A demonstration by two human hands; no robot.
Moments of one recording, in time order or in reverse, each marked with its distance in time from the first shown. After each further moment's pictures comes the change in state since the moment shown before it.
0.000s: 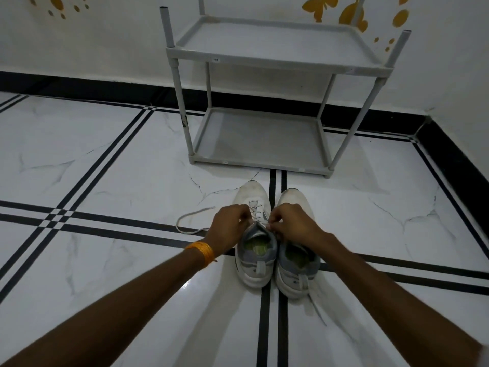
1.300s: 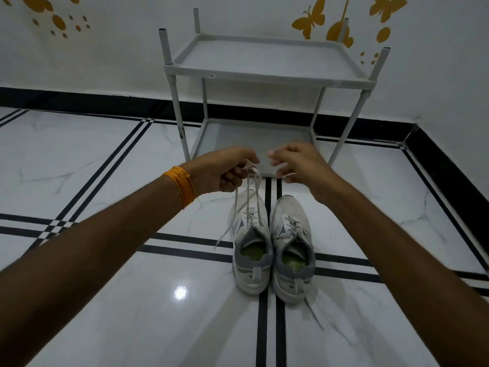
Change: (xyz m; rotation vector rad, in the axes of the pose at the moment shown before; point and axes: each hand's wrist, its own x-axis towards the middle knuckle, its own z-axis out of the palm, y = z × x) left_hand 0.054 0.095 -0.138 -0.705 -0.404 -0.473; right_hand -0.006 -0.066 -0.114 0.707 0.253 0.056
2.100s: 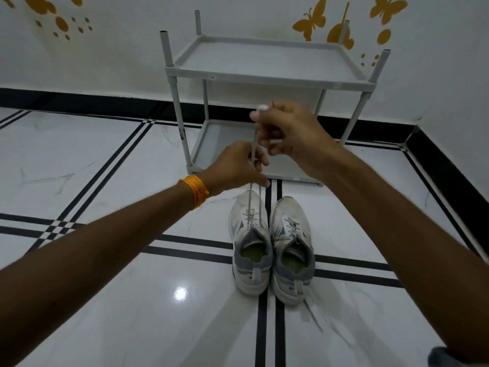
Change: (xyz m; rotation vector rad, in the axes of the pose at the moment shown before) left_hand 0.004 -0.007 0.017 0.505 0.253 0.535; right_hand -0.020 -0.076 0.005 0.122 -0.191 -0.294
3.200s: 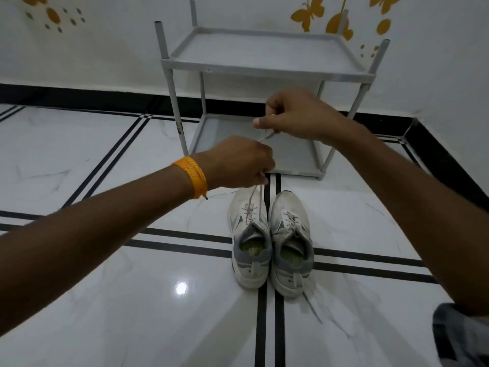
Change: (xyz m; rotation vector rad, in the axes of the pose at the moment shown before) left_hand -0.002 0.016 -0.010 0.974 -0.155 0.603; right_hand 0.029 0.002 -0.027 -0.788 -0.074 -0.056
